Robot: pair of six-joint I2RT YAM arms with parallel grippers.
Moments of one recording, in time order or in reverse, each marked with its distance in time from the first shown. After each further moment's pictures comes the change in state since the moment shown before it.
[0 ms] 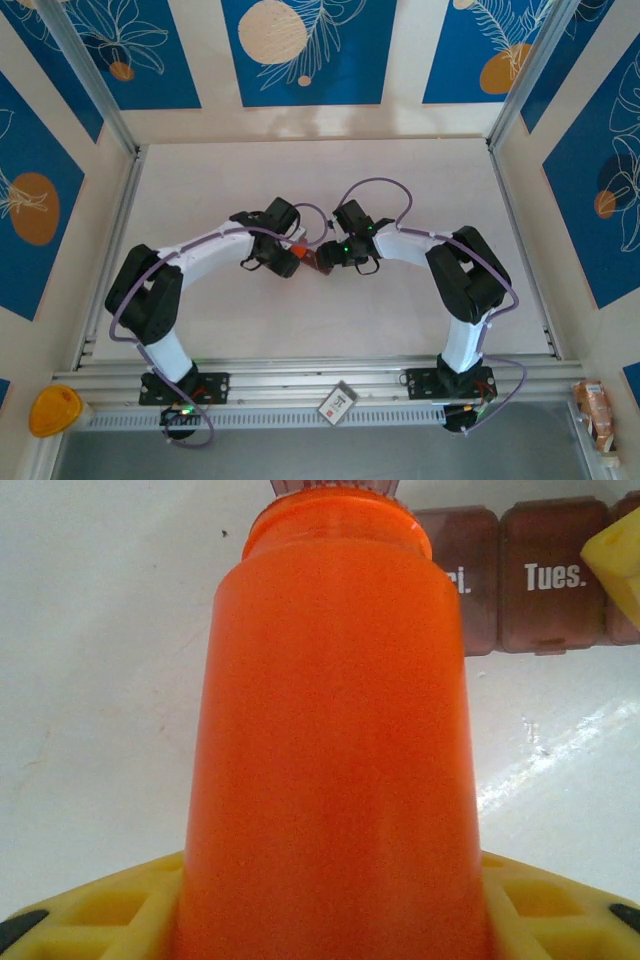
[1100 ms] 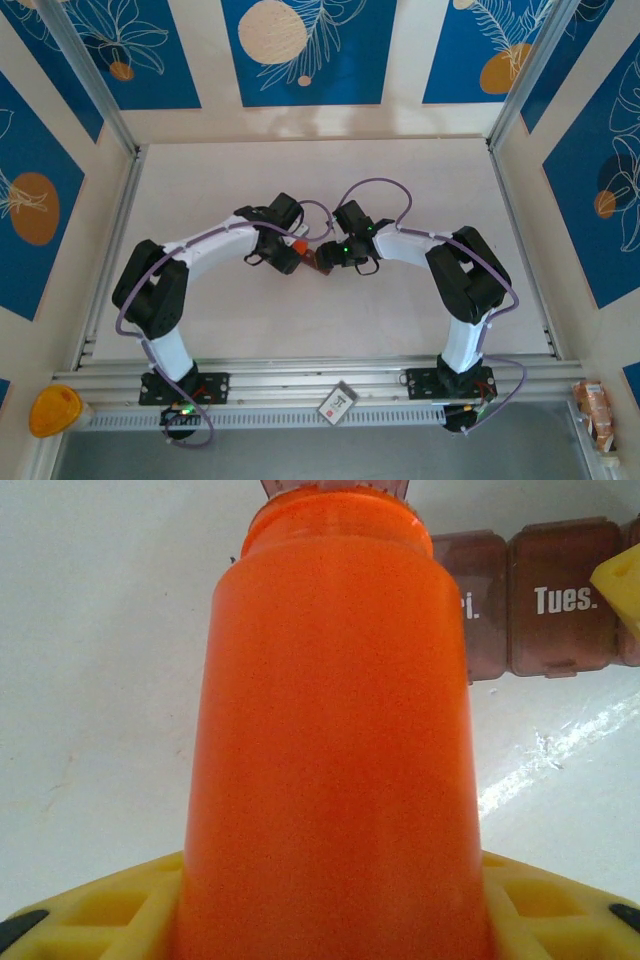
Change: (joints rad) left arm 0.000 0.047 0.064 -0.044 -0.017 0.037; right arm 0.004 -0.001 -0.003 0.004 0.000 0.000
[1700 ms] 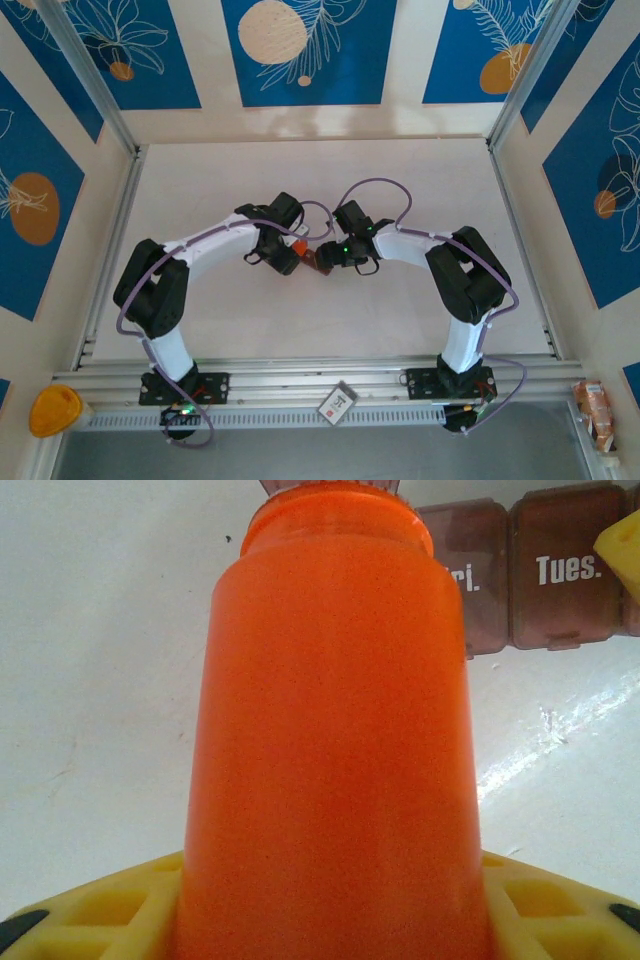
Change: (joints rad) left arm 0.000 0.006 0.024 -0.050 -0.005 0.026; right arm 0.001 0.000 0.000 0.000 0.000 0.000
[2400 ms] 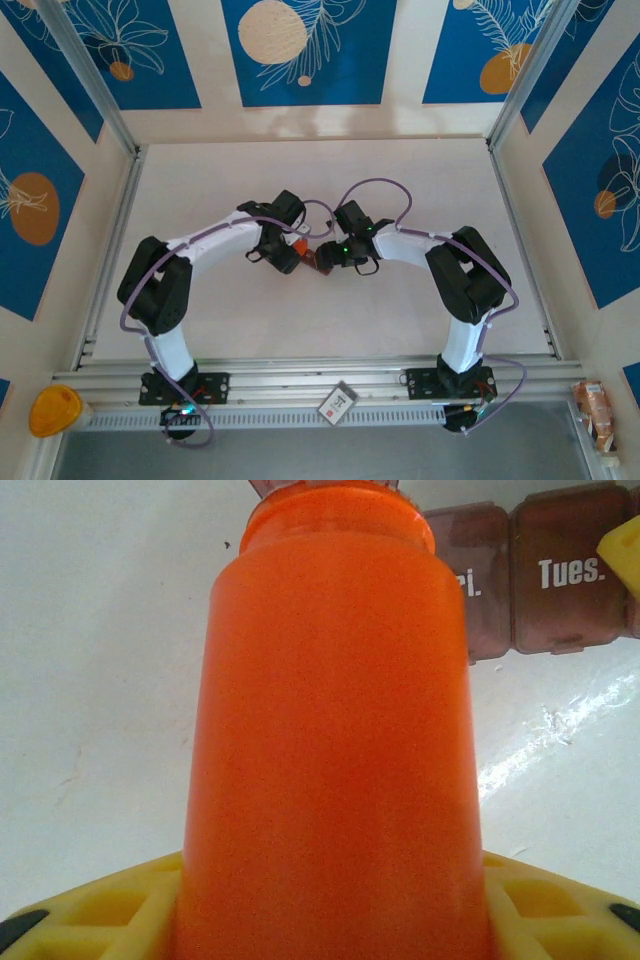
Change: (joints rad) left arm 0.000 0.027 0.037 -0.031 -0.005 0.020; right arm 0.001 0.000 0.000 0.000 0.000 0.008
